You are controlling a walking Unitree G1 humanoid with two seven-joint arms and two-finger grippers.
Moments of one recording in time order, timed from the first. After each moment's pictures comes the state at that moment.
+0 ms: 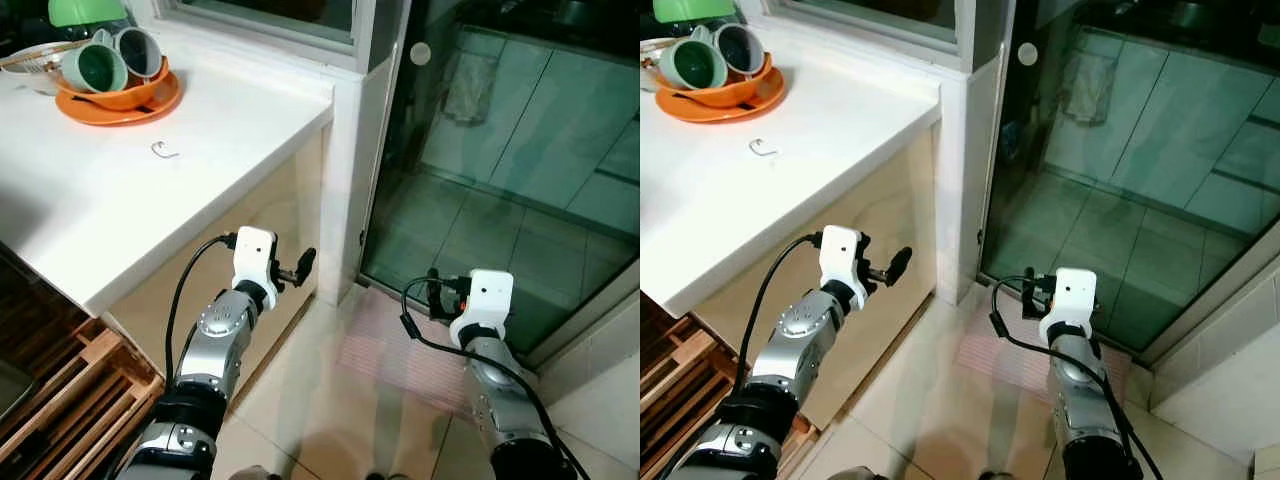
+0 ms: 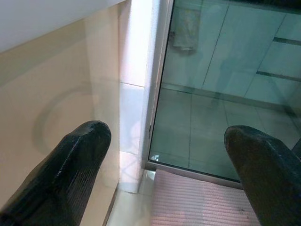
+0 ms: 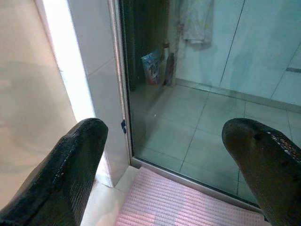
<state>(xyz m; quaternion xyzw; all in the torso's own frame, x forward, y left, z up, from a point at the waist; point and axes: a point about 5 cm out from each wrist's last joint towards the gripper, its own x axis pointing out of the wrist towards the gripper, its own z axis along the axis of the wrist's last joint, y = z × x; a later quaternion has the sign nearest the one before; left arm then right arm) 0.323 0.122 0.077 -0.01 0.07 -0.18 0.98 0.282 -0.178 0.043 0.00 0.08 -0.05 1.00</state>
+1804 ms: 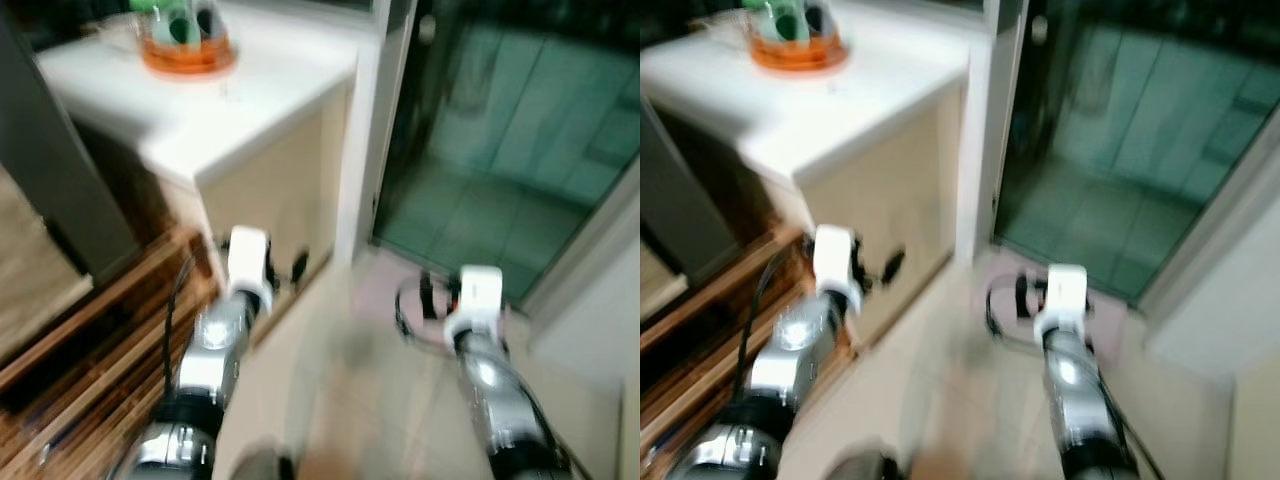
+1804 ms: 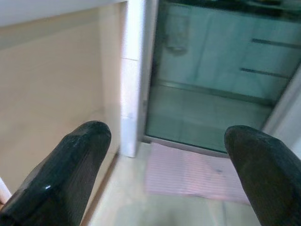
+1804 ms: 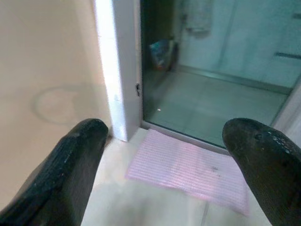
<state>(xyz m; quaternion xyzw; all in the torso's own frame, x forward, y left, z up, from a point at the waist) 0.323 0.119 0.079 -0.02 0.06 -0.17 0.98 0.287 -0.176 0.038 0.00 0.10 -0.04 0.99</state>
